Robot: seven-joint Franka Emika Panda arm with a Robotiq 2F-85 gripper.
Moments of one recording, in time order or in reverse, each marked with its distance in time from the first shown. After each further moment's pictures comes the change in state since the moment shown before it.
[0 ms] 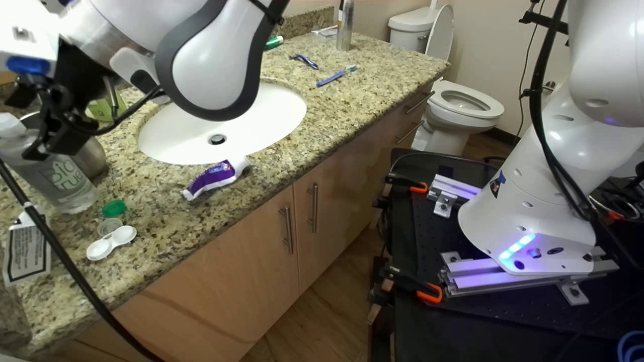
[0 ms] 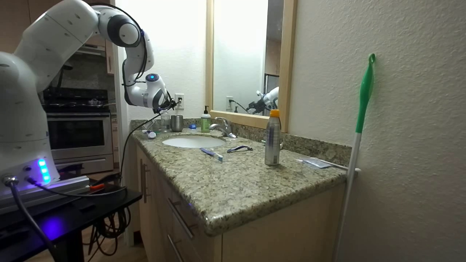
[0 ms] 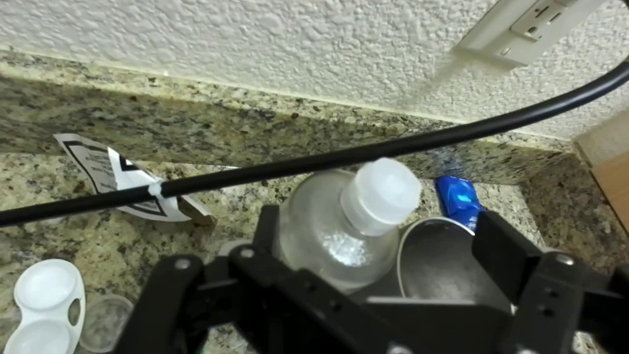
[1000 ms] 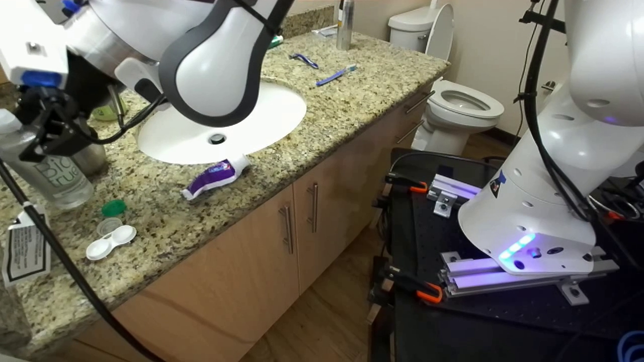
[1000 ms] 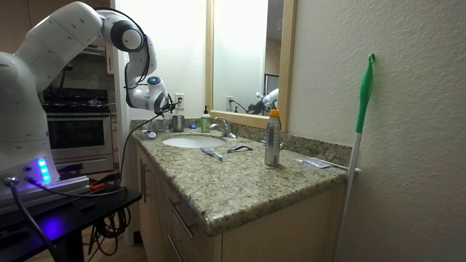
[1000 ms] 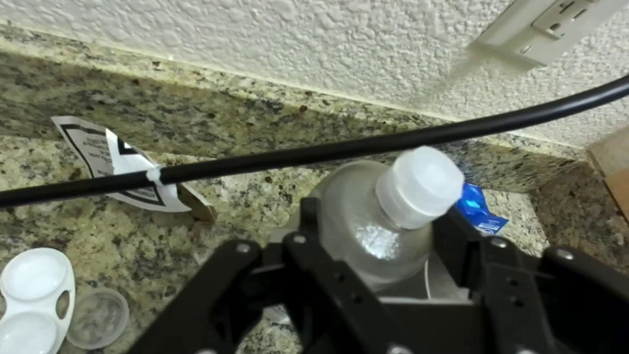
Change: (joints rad) arm -0.007 0.055 0.004 0.027 -0.043 0.002 -0.033
